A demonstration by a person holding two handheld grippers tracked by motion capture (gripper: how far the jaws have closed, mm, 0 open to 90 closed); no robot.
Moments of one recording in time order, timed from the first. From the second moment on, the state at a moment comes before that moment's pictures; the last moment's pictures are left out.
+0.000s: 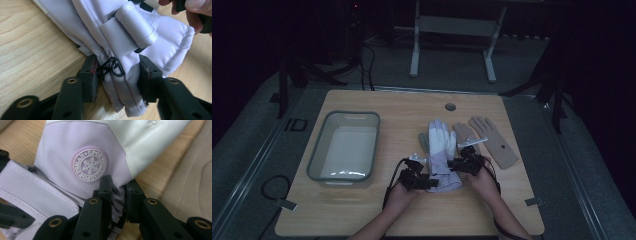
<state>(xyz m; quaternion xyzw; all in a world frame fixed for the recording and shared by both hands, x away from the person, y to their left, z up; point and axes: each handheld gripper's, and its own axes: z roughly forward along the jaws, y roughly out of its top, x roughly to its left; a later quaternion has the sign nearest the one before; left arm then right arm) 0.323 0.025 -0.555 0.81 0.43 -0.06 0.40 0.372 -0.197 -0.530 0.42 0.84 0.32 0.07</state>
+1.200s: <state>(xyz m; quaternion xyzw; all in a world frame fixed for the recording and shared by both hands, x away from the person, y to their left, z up) 0.334 0.048 -0.490 0.85 0.39 -0.04 0.37 0.360 -0.177 -0.482 0.42 0.82 0.36 0.11</state>
